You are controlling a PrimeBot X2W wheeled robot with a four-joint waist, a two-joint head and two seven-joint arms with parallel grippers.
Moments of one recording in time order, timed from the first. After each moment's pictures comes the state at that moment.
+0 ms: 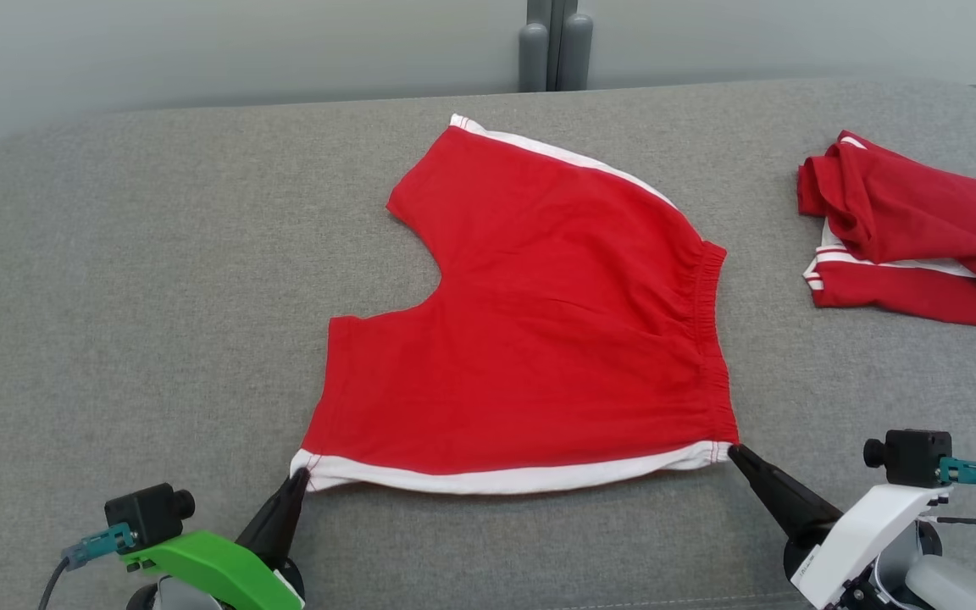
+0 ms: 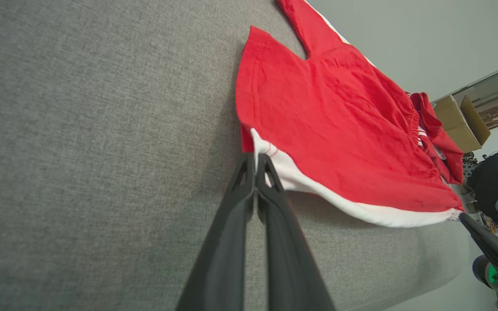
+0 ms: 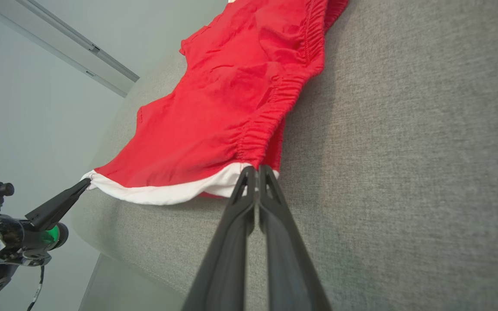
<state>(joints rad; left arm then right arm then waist) -0.04 0.24 -0.43 0.26 -1.03 -0.07 -0.05 -0.13 -0.57 0.88 0.22 1.22 0.12 -0.24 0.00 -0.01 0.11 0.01</state>
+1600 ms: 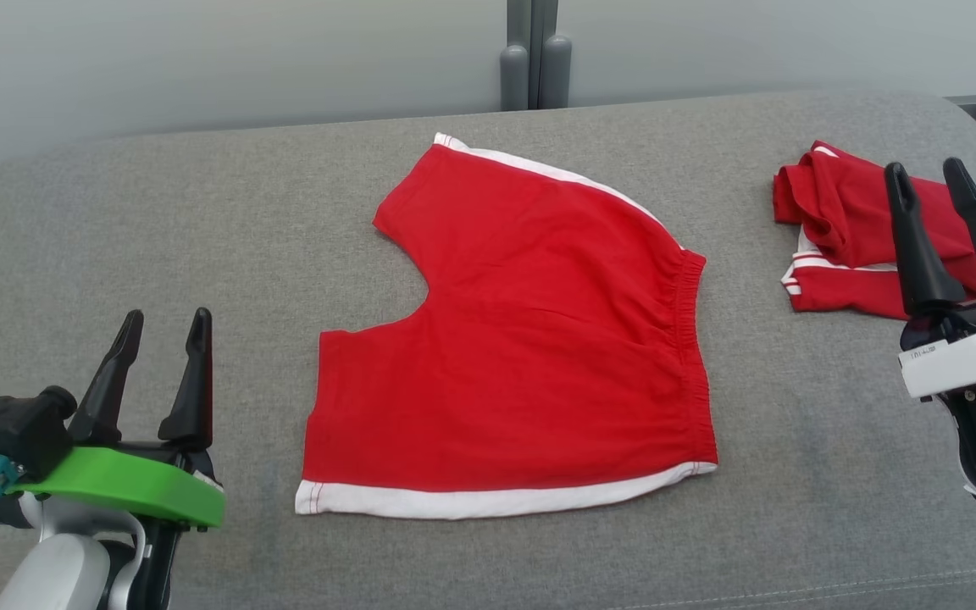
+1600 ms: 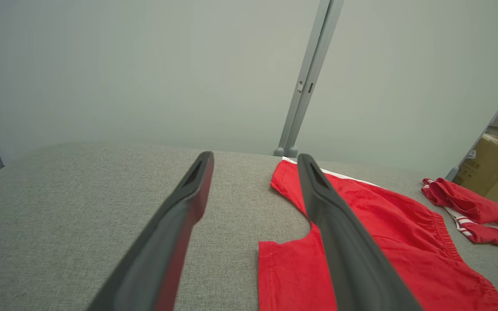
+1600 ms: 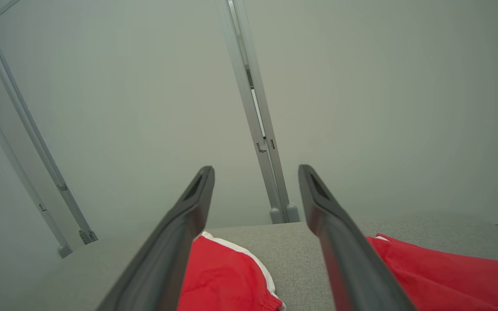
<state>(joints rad) -0.13 0.36 -0.32 0.02 -0.74 0.08 -0.23 -0.20 -0.50 0.29 -0.04 0.78 -0.02 -0.25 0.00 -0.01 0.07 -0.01</state>
